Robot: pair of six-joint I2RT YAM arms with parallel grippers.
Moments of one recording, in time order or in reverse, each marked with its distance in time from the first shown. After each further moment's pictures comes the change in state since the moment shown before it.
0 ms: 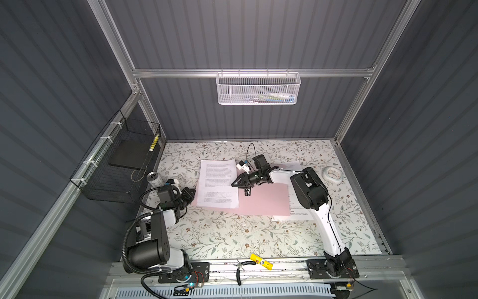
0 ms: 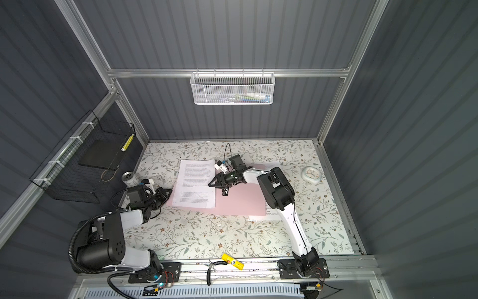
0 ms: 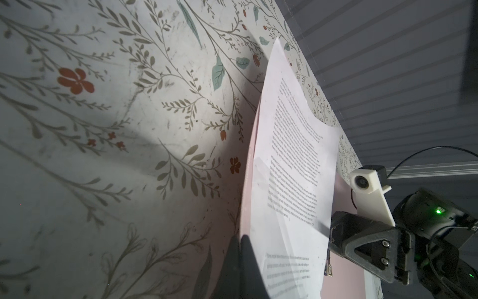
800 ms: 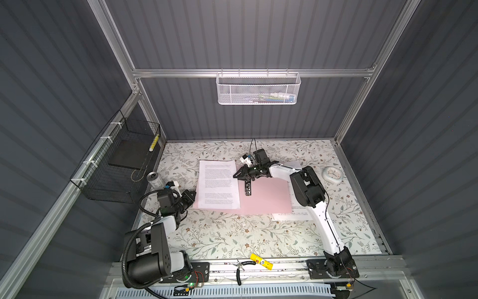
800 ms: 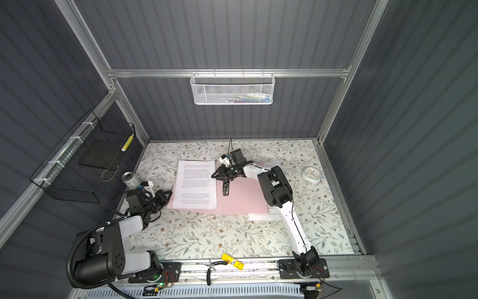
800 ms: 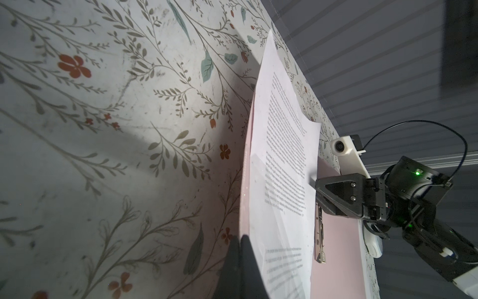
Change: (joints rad) left arm 0.000 -0.114 -0.076 0.005 0.006 -0.006; right arm -0.040 0.101 0.209 -0.092 0.150 0.141
